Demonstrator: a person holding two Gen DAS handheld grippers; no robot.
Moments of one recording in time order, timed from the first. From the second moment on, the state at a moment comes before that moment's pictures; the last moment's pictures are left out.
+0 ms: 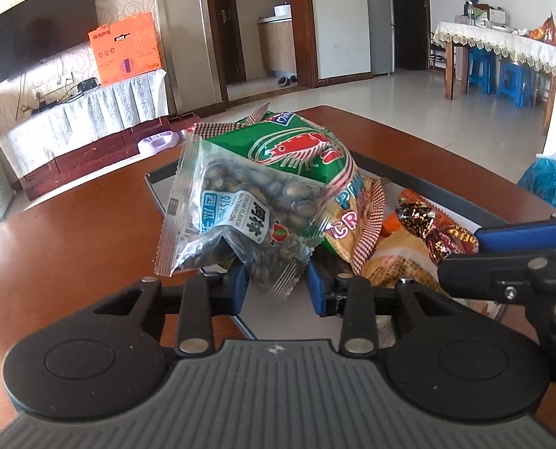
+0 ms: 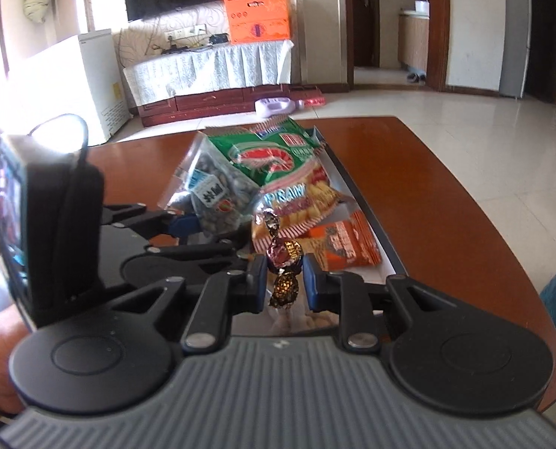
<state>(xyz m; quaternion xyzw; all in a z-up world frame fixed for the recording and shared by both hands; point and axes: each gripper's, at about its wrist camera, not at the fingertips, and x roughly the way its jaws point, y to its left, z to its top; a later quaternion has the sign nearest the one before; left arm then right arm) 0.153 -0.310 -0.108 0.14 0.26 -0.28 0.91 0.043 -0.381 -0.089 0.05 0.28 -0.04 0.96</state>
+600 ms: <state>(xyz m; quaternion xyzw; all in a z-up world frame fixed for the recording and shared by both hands) 0.150 -0.282 -0.107 0.16 0.26 -0.24 0.92 0.050 -0.375 -0.089 0.02 0.27 -0.02 0.96</state>
